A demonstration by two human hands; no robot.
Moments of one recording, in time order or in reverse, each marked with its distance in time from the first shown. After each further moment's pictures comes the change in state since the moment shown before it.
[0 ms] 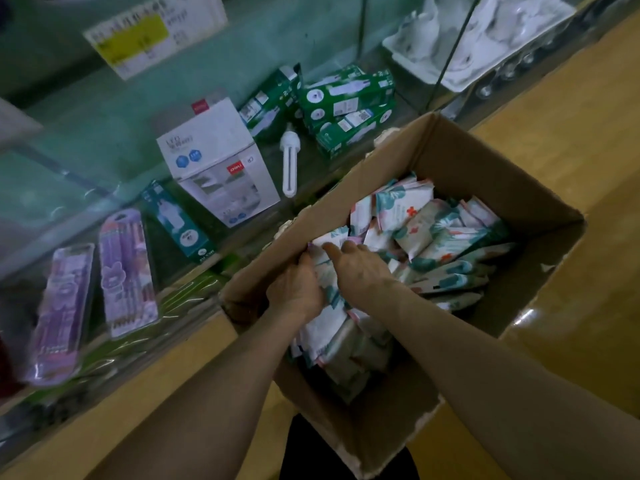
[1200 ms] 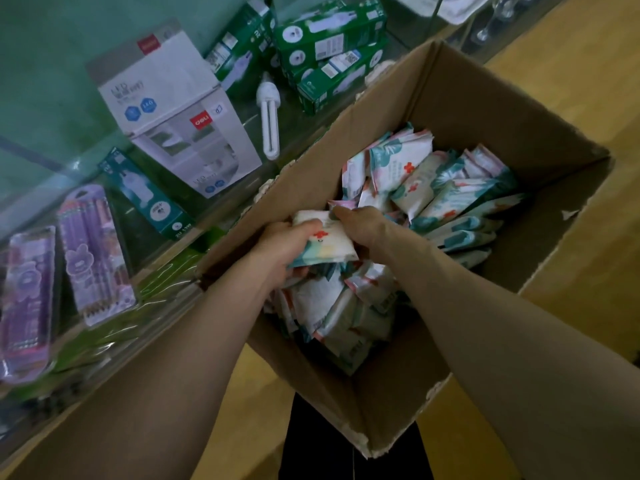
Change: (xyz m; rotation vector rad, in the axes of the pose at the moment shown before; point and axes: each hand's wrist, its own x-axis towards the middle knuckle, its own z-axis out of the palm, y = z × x) left_hand 0.022 -0.001 -0.005 -1.047 -0.195 -0.279; right_hand 0.028 0.019 0.020 1.326 -0.010 0.590
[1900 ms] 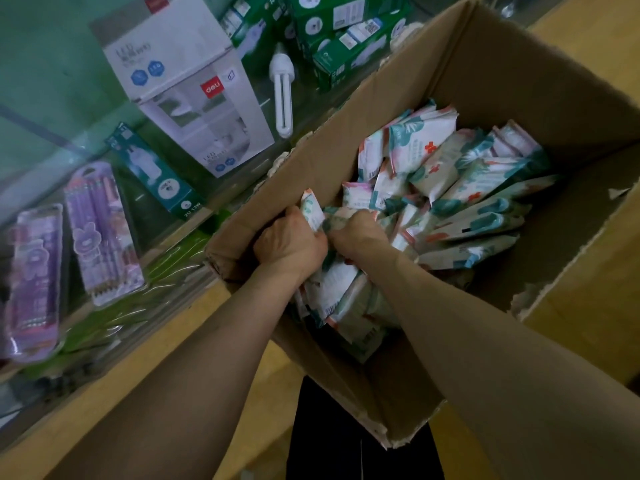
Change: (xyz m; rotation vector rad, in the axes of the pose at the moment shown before) left_hand -0.002 -0.023 -0.003 0.935 0.341 0.266; right_hand 0.011 0.032 0.046 -0.271 0.112 -0.054
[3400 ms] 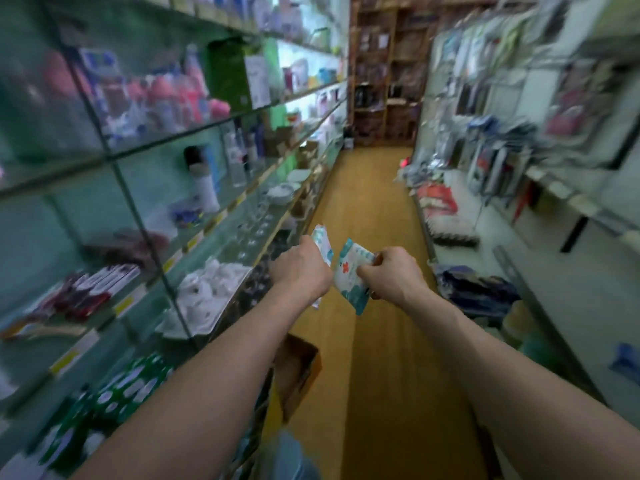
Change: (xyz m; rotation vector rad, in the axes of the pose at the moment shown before) left_hand -0.411 0.347 -0.197 0.155 0.424 1.005; right_hand -0.427 0.062 -0.446 0.261 0.978 -0.181
